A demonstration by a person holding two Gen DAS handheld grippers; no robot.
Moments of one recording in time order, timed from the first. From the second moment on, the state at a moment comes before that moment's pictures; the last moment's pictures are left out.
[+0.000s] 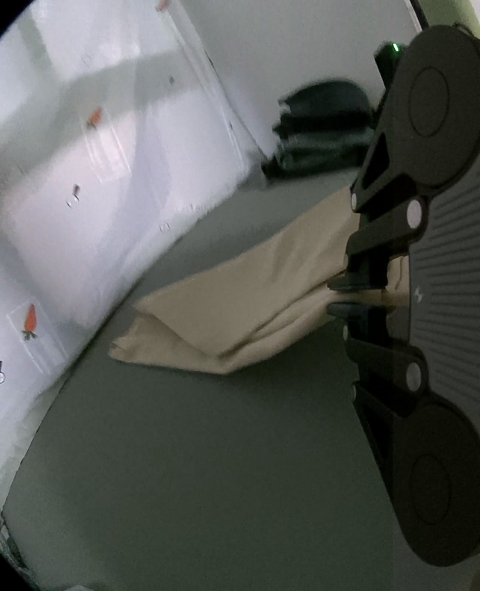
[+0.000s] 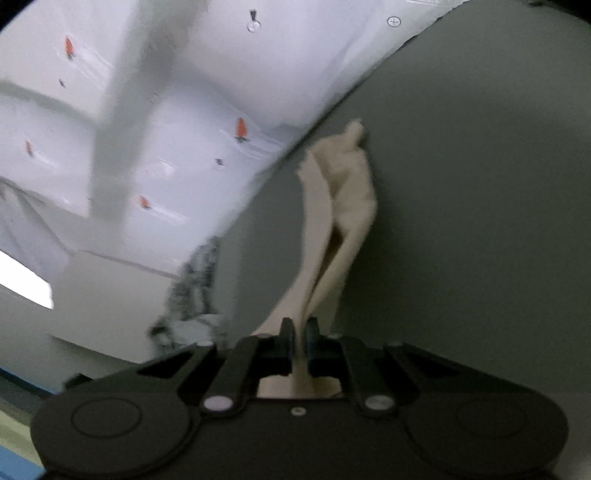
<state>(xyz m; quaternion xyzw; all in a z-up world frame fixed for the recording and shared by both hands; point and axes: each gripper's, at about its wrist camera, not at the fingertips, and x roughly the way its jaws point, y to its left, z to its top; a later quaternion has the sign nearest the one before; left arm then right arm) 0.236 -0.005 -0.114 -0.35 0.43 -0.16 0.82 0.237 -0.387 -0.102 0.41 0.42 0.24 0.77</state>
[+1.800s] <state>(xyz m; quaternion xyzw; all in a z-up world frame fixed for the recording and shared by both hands) 0.527 0.018 -0.210 -0.39 0.44 -0.01 0.81 0.519 -0.391 -0.268 0.66 0.50 0.09 0.55</state>
